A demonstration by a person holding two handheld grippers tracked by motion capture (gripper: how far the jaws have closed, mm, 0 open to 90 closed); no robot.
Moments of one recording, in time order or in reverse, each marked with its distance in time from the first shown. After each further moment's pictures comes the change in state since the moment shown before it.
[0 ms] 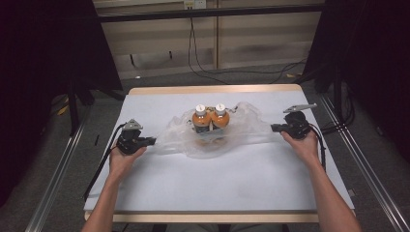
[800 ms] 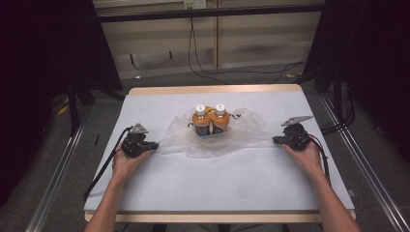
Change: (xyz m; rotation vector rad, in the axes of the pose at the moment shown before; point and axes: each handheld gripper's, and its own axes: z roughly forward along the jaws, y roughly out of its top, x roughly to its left) left arm -0.005 -0.010 0.018 0.063 -0.024 0.007; right arm 0.010 -0.029 0.003 0.088 -0.021 -0.058
